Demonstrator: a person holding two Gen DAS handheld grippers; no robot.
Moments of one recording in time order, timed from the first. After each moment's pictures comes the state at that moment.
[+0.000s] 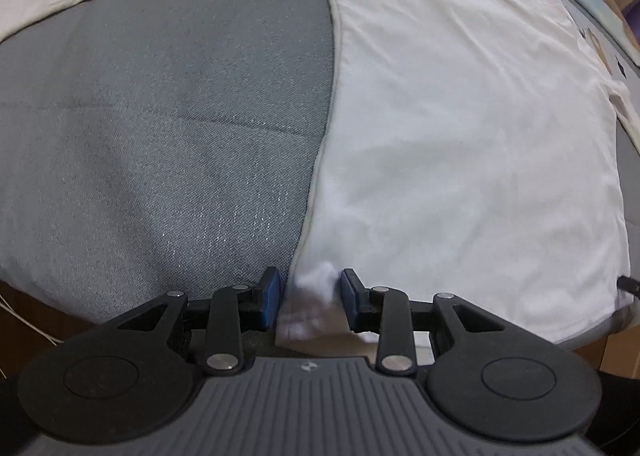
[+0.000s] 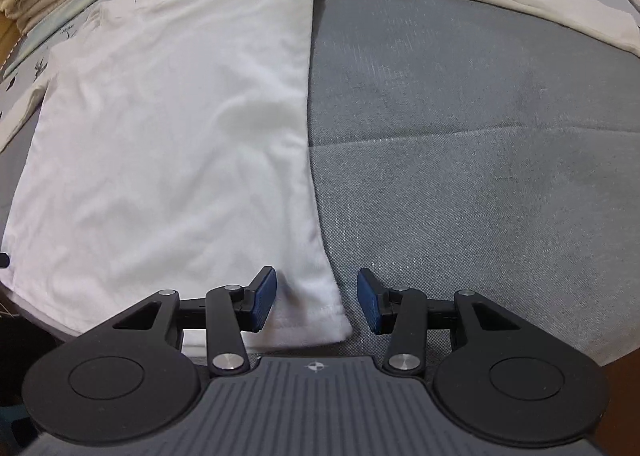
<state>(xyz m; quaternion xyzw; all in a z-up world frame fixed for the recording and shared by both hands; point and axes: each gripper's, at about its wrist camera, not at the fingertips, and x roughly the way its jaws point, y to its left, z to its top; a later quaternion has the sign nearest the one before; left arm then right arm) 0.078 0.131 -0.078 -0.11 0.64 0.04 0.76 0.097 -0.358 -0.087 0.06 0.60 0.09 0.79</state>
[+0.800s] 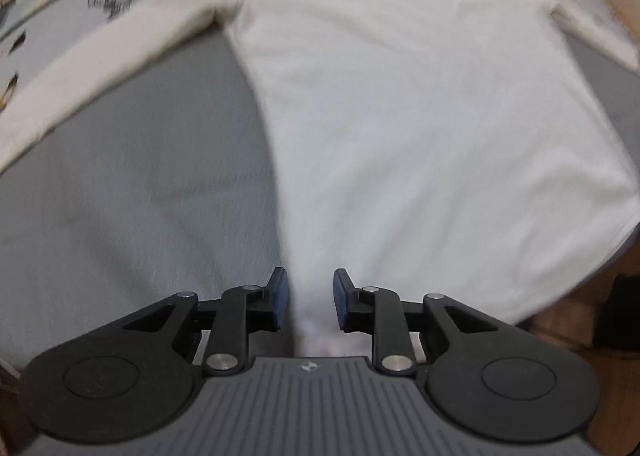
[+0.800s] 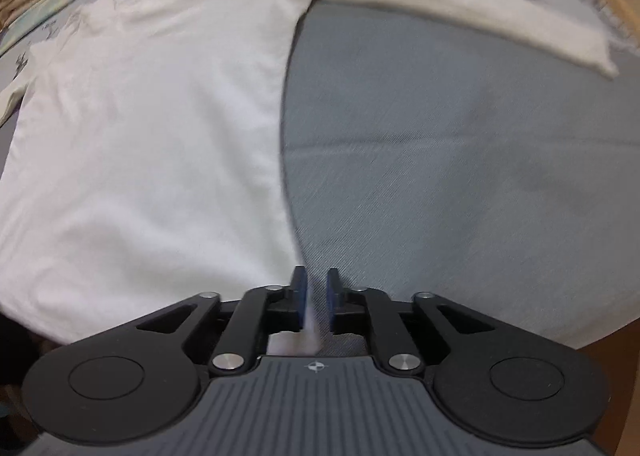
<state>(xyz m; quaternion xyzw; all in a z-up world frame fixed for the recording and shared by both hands) 0.080 0.094 -0.036 0.04 0.59 -0.04 0.80 0.081 -0.375 -0.054 0.03 0.58 0.04 0.81</state>
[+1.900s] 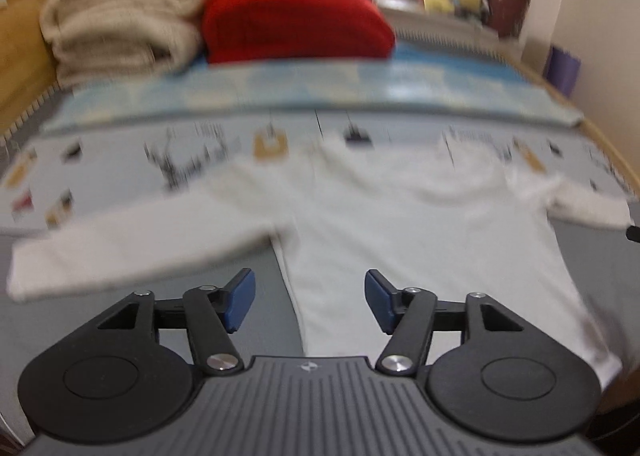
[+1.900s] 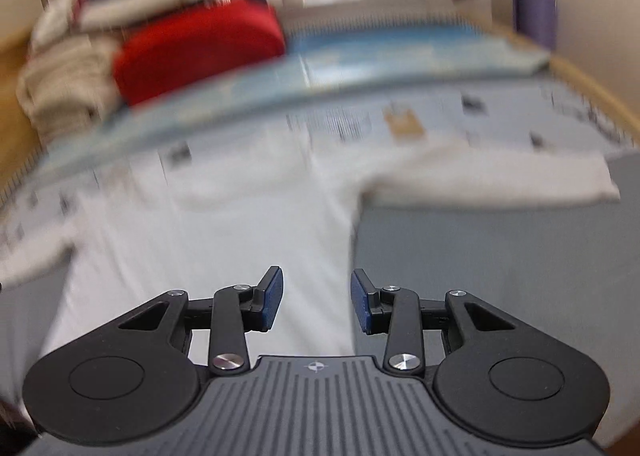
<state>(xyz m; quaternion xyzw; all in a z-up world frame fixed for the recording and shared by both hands) 0.128 0.111 0.086 -0.01 0.39 0.02 0.92 0.128 -0.339 0.012 0.10 0.36 0.07 0.93</state>
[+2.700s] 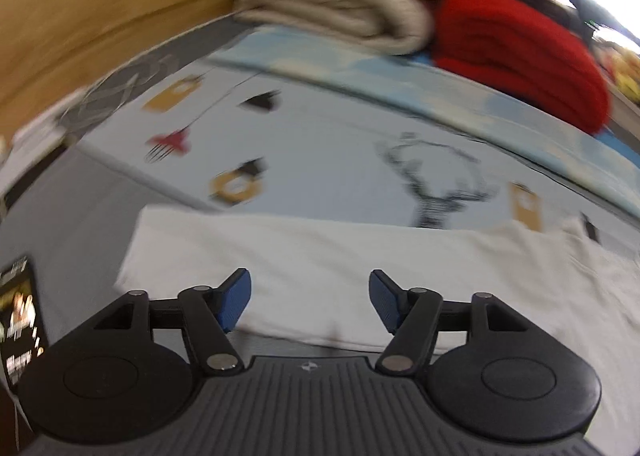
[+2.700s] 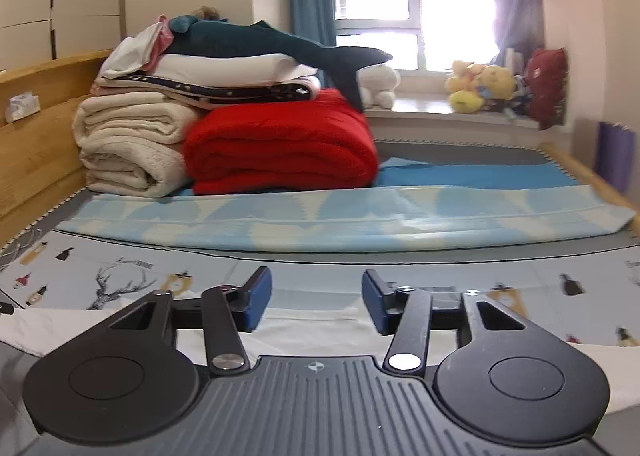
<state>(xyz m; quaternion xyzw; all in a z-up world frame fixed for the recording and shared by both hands) 0.185 0.361 0.029 -0.13 0.40 0.25 0.87 0.267 -0.216 0.073 0.03 0.26 0.15 0.95</state>
